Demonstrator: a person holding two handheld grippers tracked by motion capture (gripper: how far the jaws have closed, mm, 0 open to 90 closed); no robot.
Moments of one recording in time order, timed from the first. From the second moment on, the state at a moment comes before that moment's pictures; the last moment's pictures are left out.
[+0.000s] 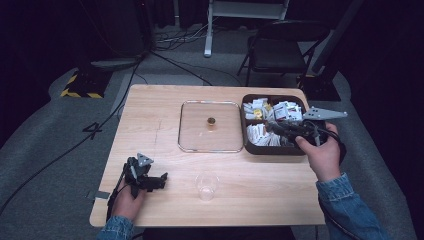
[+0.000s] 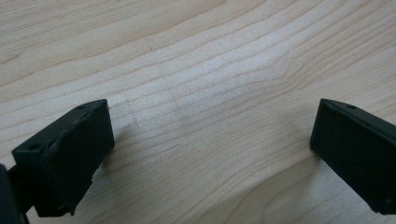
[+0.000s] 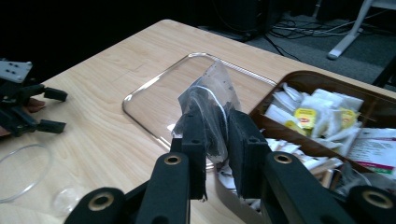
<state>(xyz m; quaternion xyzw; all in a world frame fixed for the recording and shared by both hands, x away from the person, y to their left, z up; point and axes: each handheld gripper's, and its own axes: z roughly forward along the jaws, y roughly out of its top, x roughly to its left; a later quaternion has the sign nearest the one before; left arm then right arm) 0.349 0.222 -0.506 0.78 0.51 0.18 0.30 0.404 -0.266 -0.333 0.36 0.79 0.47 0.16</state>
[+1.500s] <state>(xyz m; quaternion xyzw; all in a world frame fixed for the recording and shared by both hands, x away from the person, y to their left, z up) 0.353 0.222 -0.506 0.79 0.51 0.18 0.31 0.347 -0.142 -0.360 0.27 0.82 0.50 0.04</state>
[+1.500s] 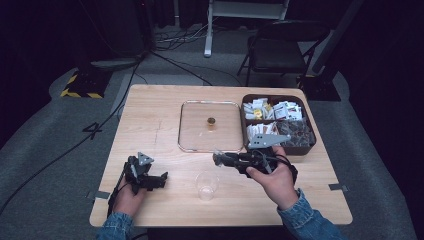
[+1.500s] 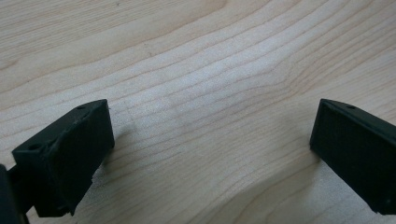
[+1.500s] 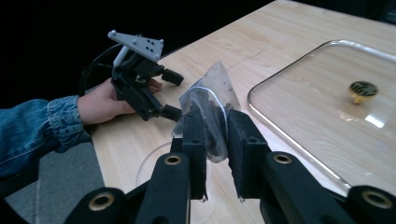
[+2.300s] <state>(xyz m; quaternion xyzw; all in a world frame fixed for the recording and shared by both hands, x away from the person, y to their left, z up) 0.353 0.222 -0.506 0.79 0.51 0.18 0.31 0.342 -0.118 -0.387 0.25 0.84 0.48 0.01</state>
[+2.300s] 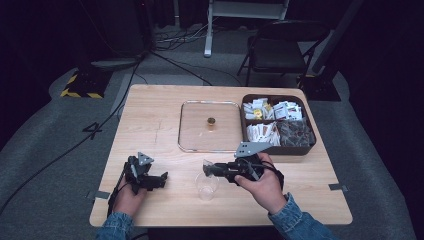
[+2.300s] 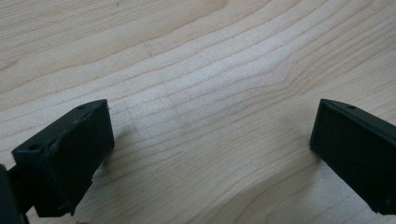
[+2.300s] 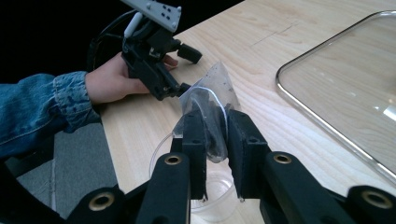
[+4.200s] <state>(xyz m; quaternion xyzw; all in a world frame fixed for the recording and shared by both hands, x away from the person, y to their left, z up) 0.353 0.222 -0.506 0.79 0.51 0.18 0.30 0.345 -0.149 -0.371 0.23 0.84 0.48 0.06</state>
